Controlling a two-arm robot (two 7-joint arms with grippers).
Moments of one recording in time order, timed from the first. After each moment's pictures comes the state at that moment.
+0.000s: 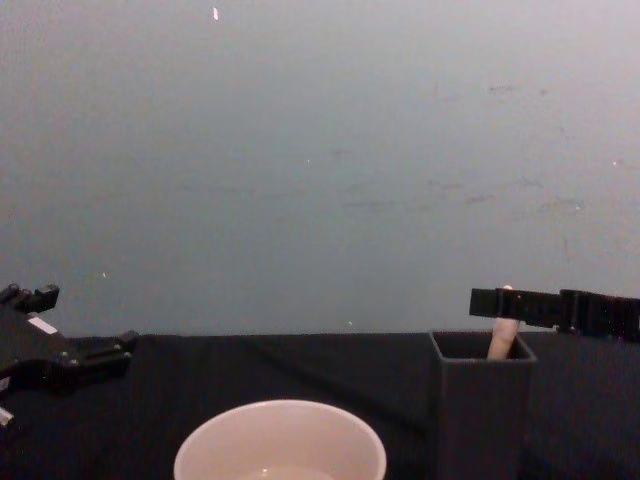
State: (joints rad) left arm -0.20 0.60 0.45 -1.41 -0.25 -0.12 0.03; right arm 0.34 0.59 -0.50 -1.48 0.91 0.28 0.35
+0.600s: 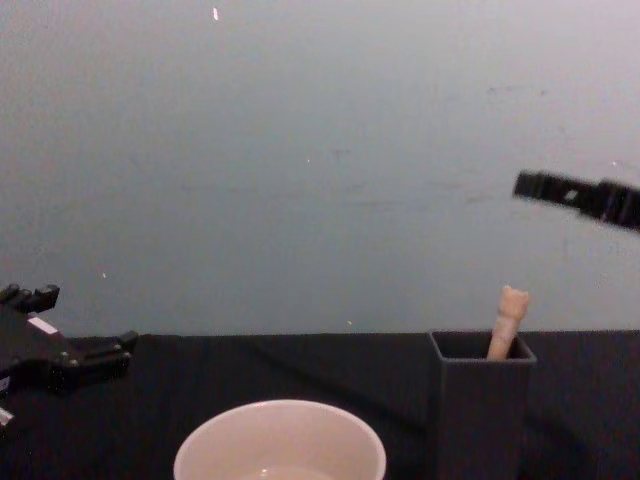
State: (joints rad) left arm -0.20 0.60 0.45 -1.41 -0.25 -0.12 0.03; right arm 0.27 0.54 -0.39 -1.58 0.88 0.12 0.19
